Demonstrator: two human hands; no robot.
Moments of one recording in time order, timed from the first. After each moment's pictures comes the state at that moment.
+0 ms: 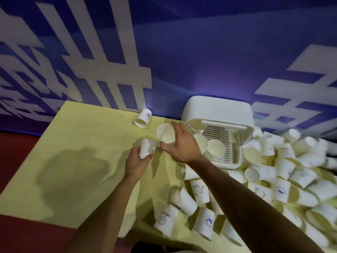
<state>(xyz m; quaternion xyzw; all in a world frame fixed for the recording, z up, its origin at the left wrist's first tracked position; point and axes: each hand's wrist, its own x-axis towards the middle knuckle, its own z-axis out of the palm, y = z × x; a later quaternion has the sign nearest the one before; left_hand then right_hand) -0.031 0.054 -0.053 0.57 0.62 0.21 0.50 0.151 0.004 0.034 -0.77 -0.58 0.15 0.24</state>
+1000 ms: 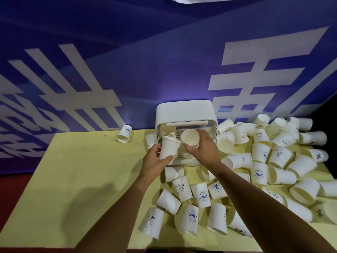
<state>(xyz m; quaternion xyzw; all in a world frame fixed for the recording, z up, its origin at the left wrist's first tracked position) 0.091 -0.024 0.017 0.69 0.47 0.18 0.52 0.278 -0.125 0.034 -0.83 -0.41 0.15 0.36</state>
